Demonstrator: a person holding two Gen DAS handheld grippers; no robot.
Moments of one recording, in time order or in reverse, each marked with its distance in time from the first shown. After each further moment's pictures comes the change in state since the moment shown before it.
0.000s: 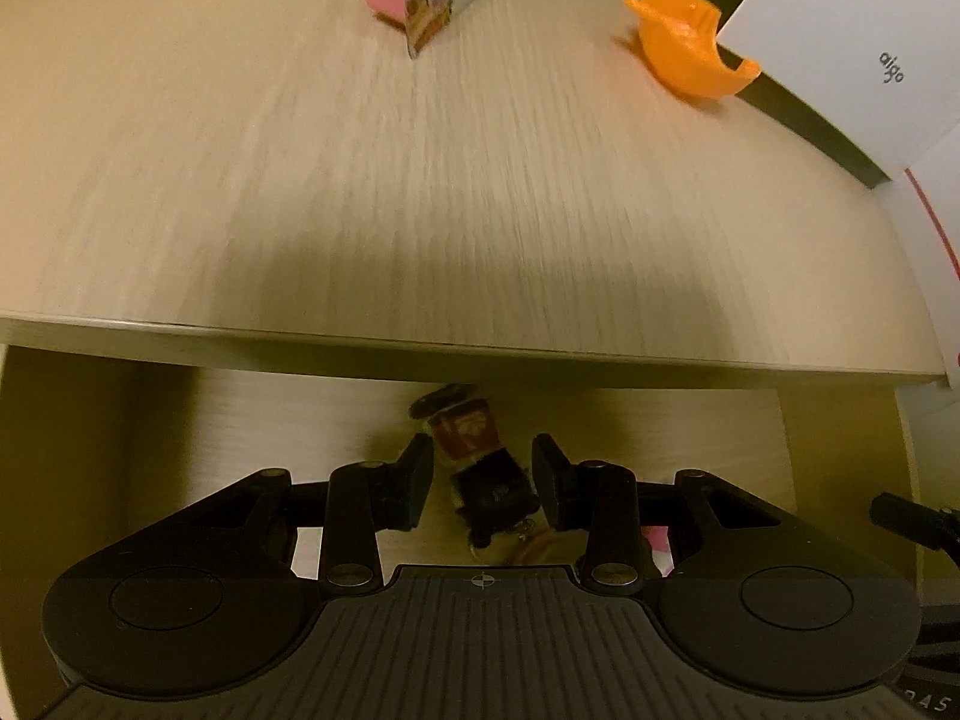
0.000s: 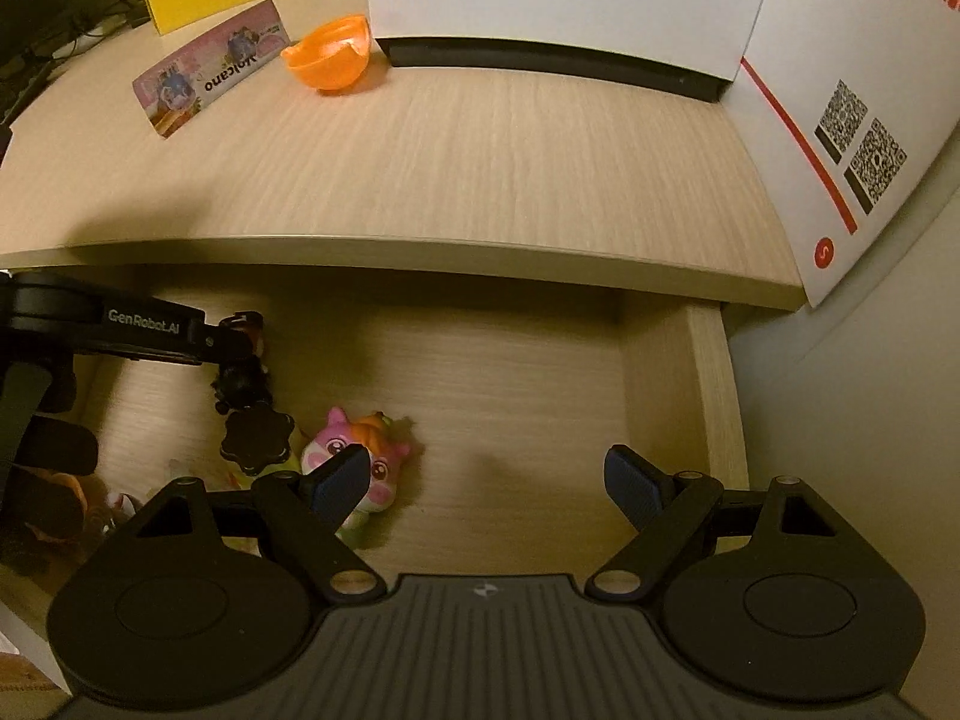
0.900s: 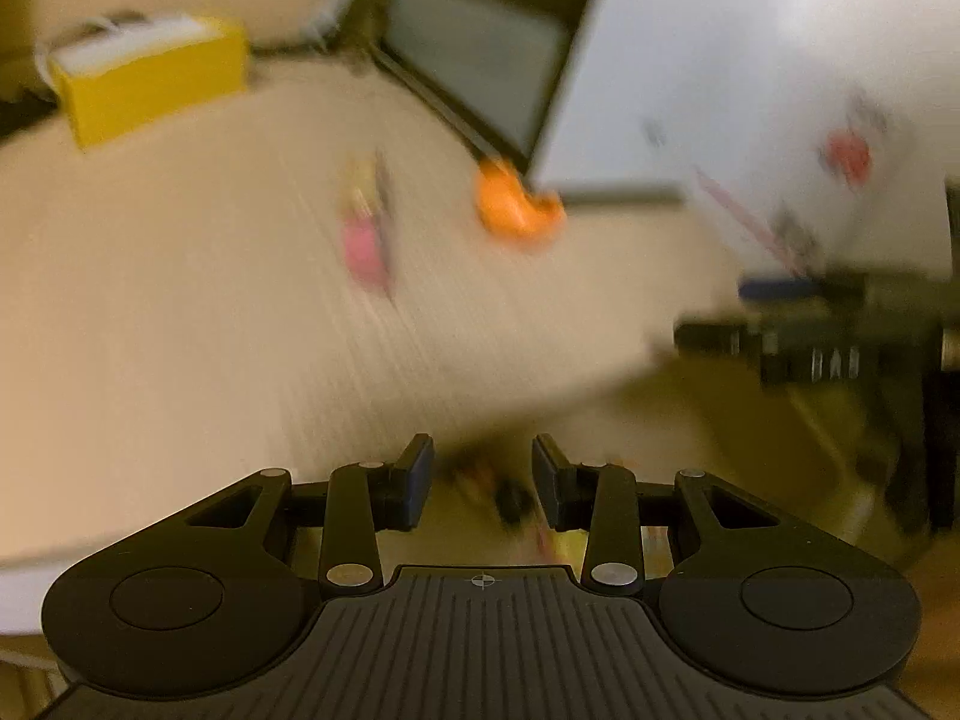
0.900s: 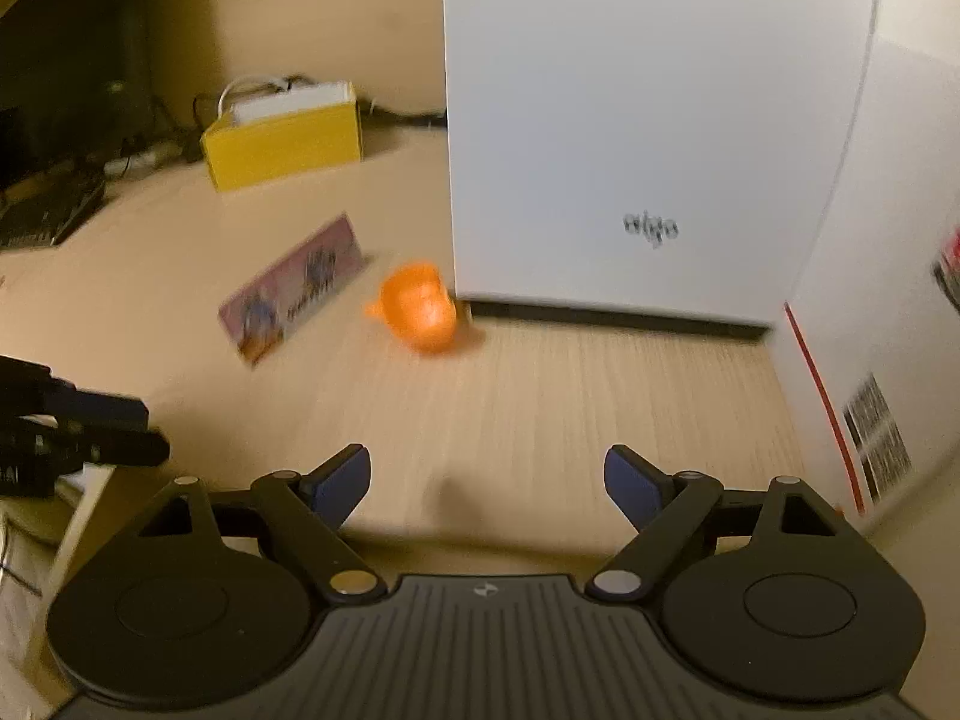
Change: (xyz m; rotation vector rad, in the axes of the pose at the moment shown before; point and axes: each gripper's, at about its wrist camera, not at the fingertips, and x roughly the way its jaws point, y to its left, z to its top) left arm -0.120 0.028 0.000 0.417 -0.127 -0.167; right arm -0.045 0.027 0.063 -0.023 -0.270 0.061
